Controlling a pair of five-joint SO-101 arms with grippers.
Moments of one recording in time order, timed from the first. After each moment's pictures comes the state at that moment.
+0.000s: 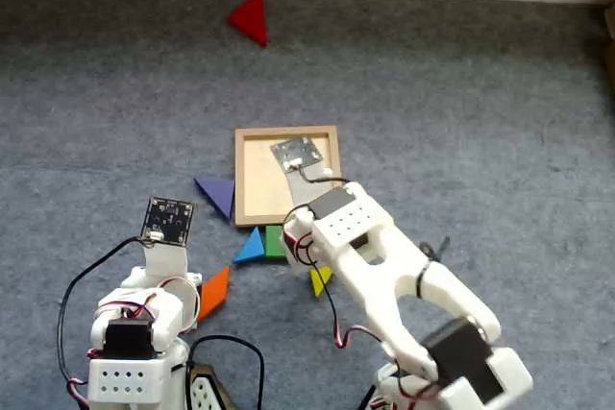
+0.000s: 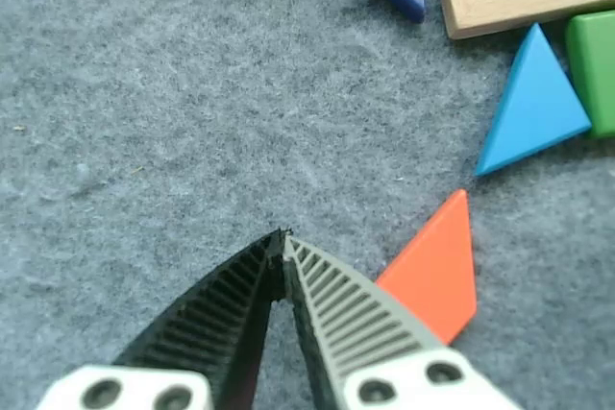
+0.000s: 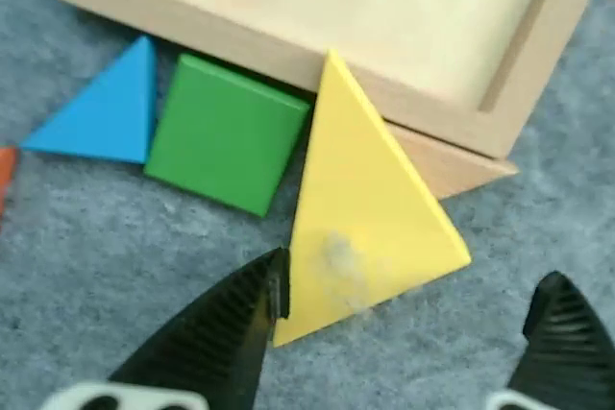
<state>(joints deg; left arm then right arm) -5.7 -101.9 96.0 75.6 -0.8 -38.2 -6.3 39.5 58.9 -6.1</state>
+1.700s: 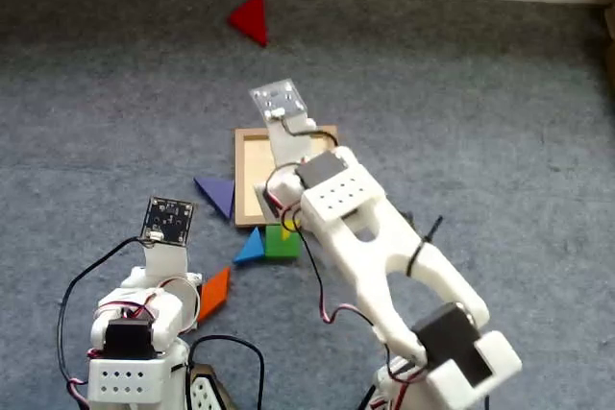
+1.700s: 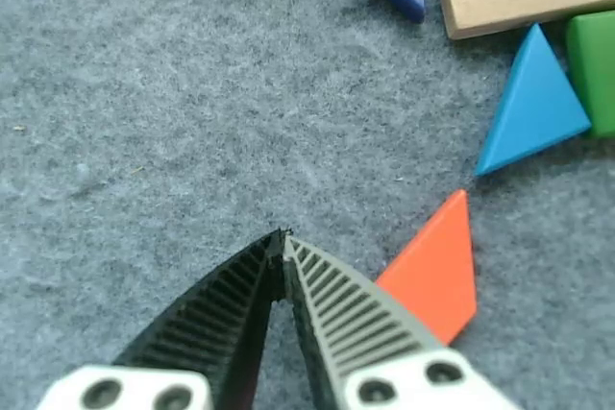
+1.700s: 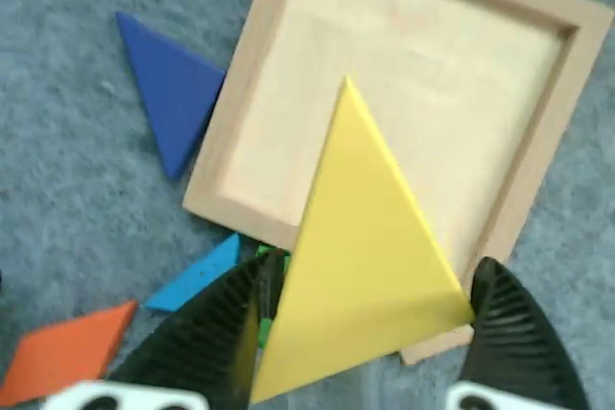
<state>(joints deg) -5.7 -101.9 96.0 75.6 -0.8 -38.2 -1.4 17.5 57.6 -6.1</state>
